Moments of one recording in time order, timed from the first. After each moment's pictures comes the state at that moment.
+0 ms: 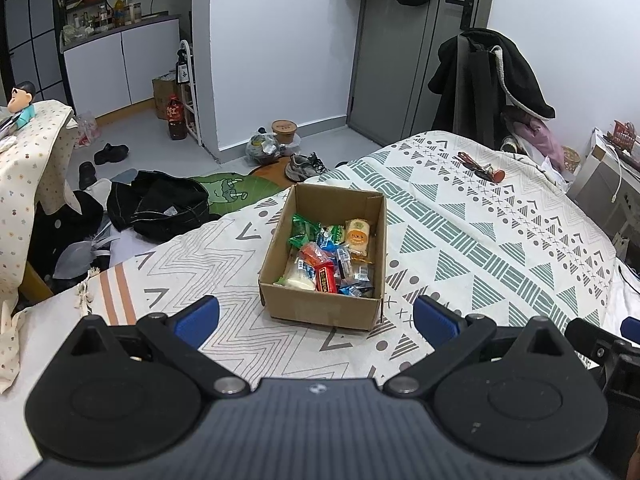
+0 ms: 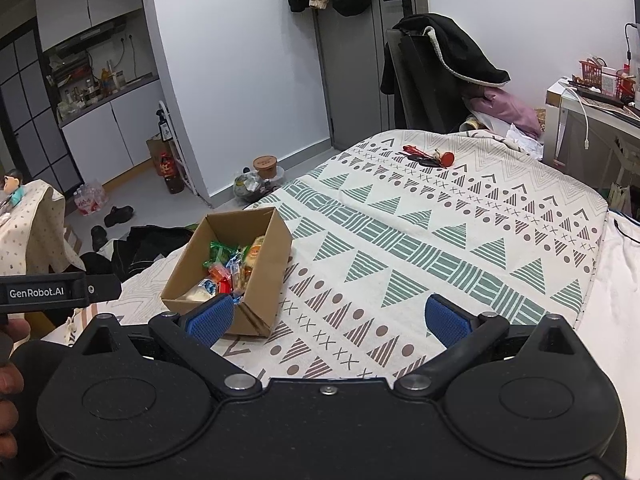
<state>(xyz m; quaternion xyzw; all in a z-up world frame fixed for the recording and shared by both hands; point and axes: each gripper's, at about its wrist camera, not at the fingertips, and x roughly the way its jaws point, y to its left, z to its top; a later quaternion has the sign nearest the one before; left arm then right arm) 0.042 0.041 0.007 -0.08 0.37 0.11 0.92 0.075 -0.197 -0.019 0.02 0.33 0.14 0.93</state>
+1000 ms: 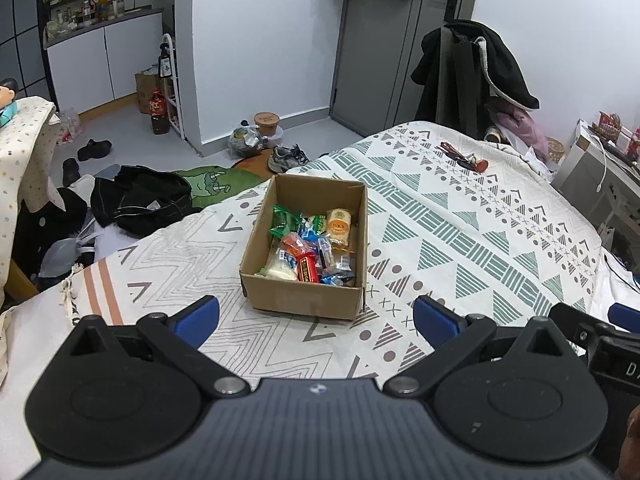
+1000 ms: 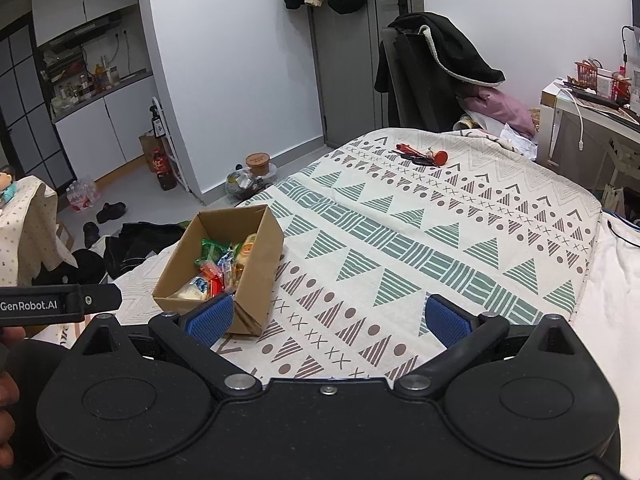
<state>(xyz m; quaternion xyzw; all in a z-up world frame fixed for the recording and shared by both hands) 0.043 0.034 0.003 -0.08 0.38 0.08 0.92 0.078 -0.201 -0.020 0.02 0.34 0.13 0.93</state>
